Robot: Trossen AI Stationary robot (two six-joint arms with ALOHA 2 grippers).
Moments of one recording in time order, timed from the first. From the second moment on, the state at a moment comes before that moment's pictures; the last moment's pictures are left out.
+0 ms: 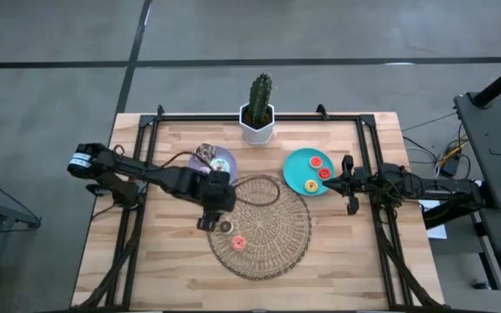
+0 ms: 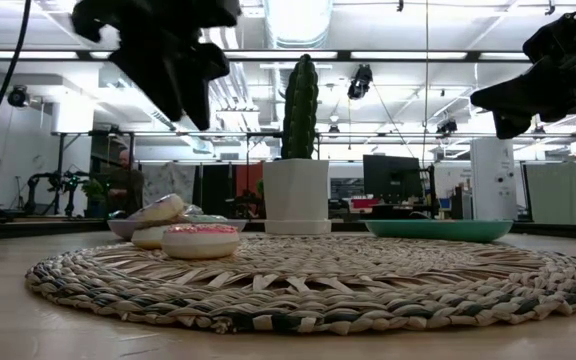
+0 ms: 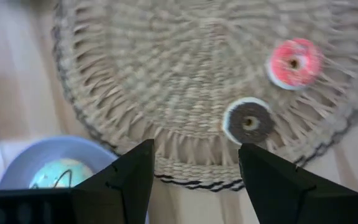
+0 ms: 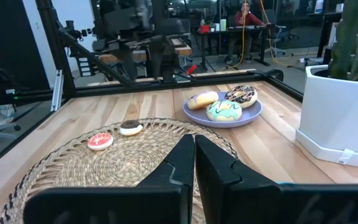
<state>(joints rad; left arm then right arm) -0.19 1.52 1.24 -0.88 -0.12 0.09 -0.06 0.05 0.02 -0.02 -0.02 0.11</state>
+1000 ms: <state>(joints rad) -0.36 1.52 1.24 -0.85 -0.20 0.15 -0.06 0.05 0.02 -0.02 -0.02 0.11</state>
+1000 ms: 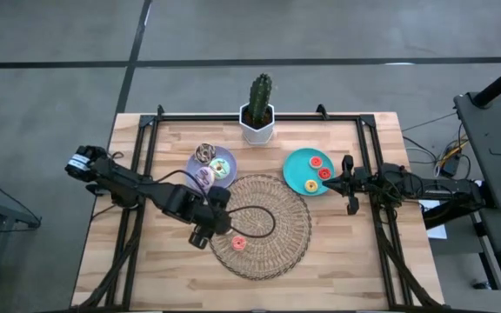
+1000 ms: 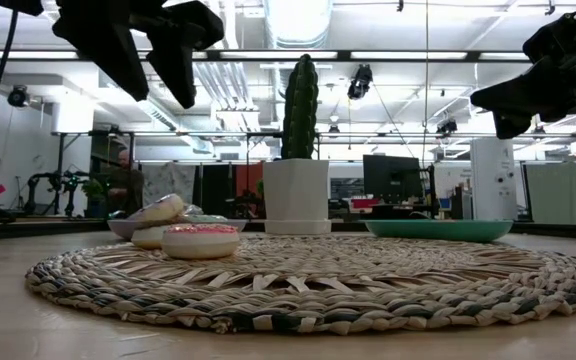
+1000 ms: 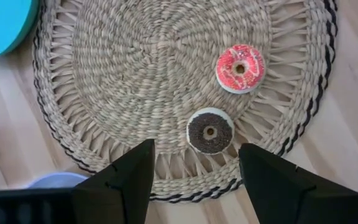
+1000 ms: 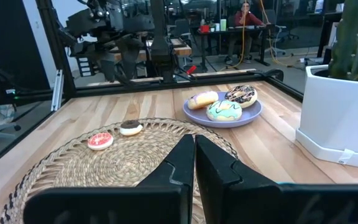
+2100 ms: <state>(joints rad) -0.36 1.52 1.24 -0.83 -0.20 0.15 -0.06 0.05 0.02 -0.02 -0.02 0.11</state>
